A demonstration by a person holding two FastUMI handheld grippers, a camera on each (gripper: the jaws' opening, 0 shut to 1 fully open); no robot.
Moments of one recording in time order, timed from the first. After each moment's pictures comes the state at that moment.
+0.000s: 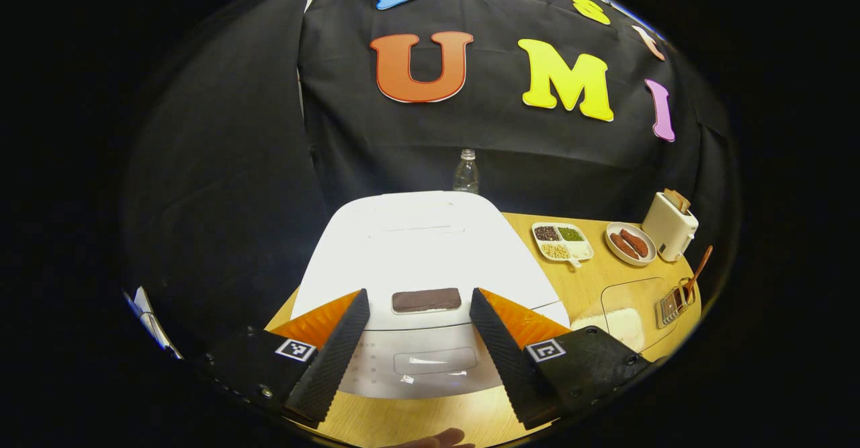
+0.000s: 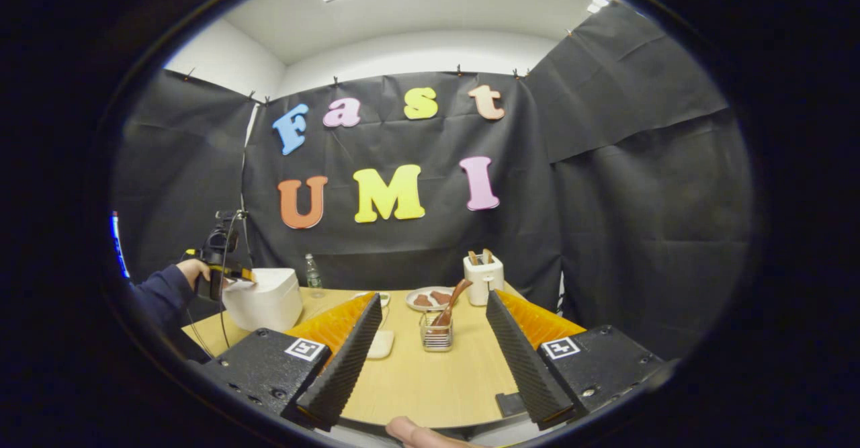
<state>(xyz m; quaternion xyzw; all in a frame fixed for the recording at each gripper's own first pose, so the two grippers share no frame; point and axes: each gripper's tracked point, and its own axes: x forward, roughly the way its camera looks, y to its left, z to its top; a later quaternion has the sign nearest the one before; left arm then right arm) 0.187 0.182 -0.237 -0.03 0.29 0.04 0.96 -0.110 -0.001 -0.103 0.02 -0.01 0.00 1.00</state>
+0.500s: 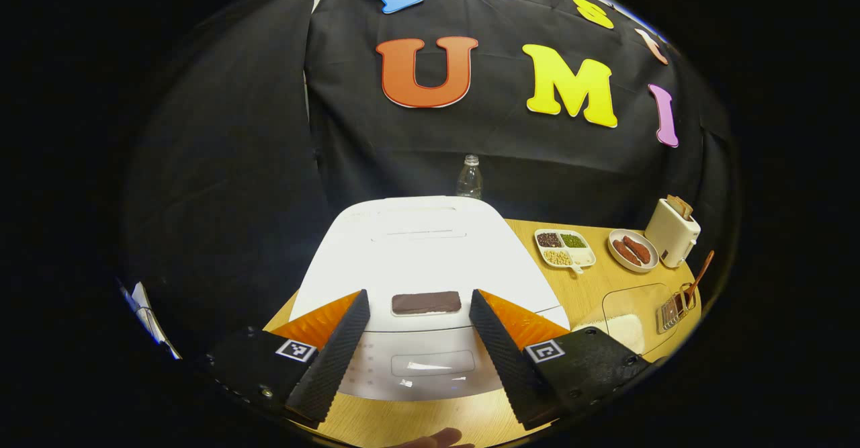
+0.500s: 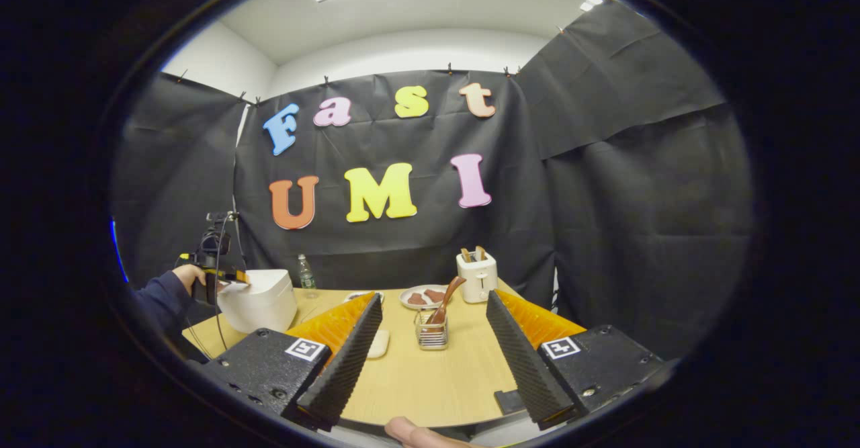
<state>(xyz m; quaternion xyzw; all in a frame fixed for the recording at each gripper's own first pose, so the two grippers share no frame) 0.189 0.182 -0.232 -0.03 0.27 0.05 0.96 -0.111 -0.016 -0.097 0.02 -0.02 -0.03 1.00</state>
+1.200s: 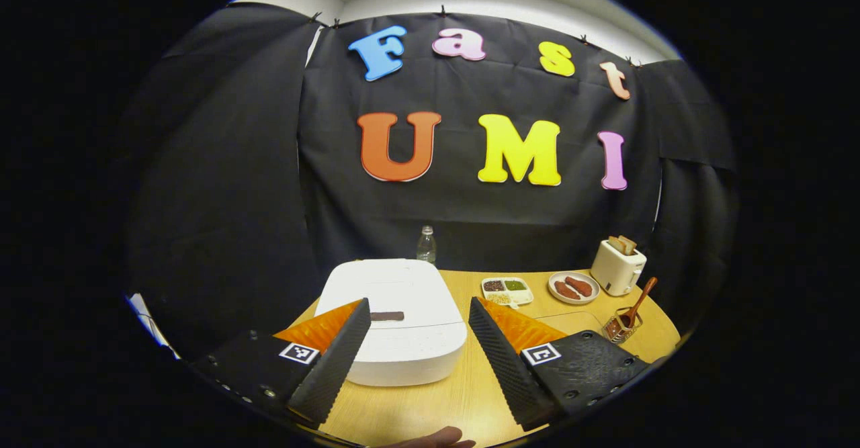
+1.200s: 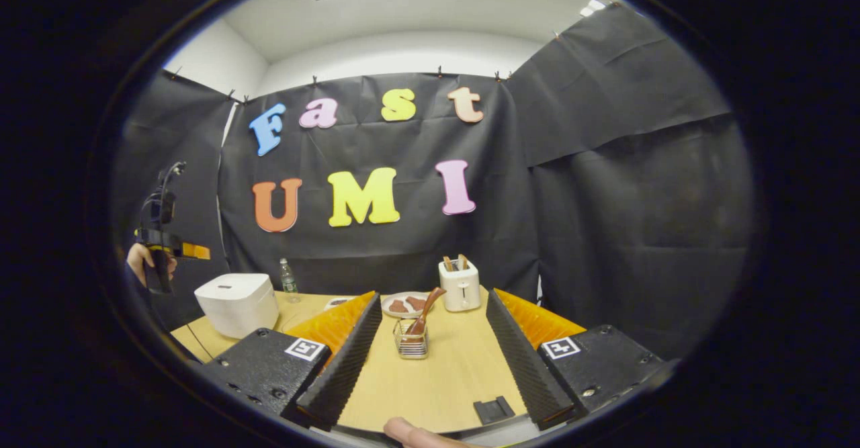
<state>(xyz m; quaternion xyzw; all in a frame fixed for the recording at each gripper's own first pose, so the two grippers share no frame) 0.080 0.118 -0.084 -0.03 0.12 0.00 0.99 -0.100 -0.034 -0.078 0.02 -0.01 -0.05 1.00</state>
